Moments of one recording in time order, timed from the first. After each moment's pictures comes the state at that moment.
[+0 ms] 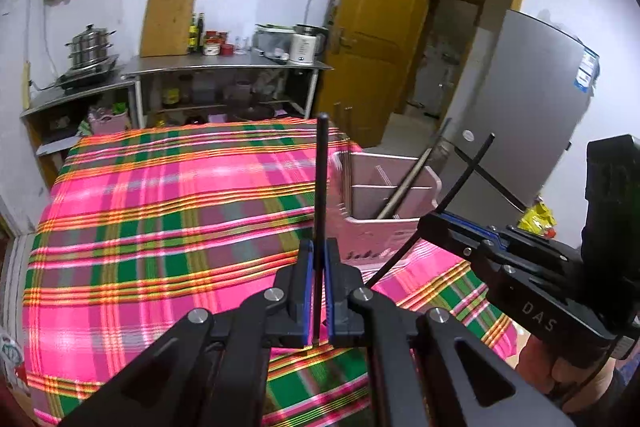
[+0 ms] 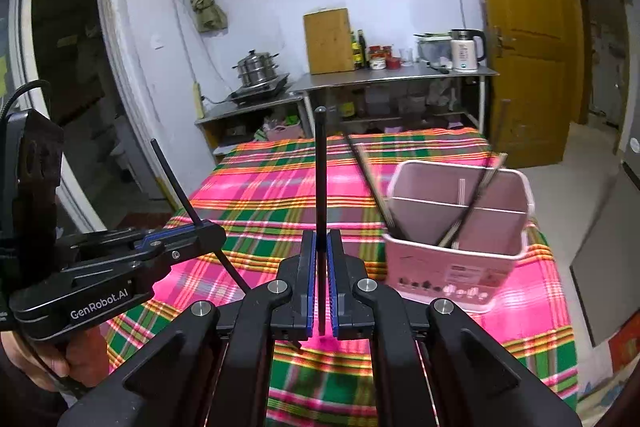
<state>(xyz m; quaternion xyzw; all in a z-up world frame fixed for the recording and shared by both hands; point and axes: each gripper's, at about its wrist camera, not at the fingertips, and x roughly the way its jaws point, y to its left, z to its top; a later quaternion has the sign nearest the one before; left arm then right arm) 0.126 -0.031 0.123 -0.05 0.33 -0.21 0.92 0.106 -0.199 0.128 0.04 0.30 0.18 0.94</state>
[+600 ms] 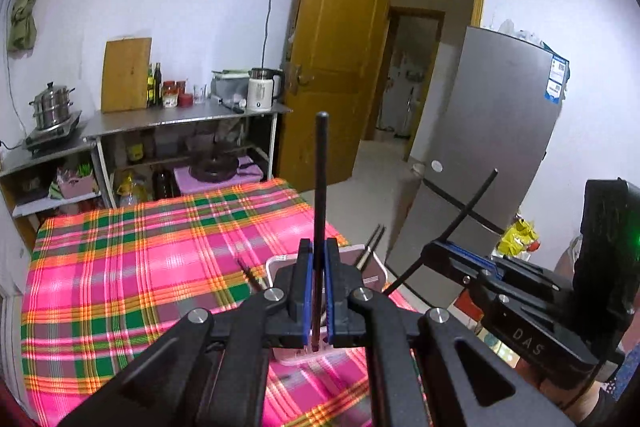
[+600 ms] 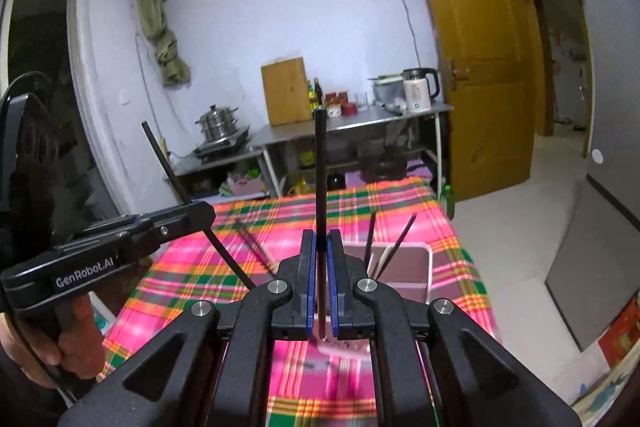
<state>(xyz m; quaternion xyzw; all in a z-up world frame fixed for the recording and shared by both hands) 0.176 -0.097 0.201 -0.02 0.26 -0.26 0.93 0.126 -0.268 0.190 0.07 0.22 0.12 0.96</state>
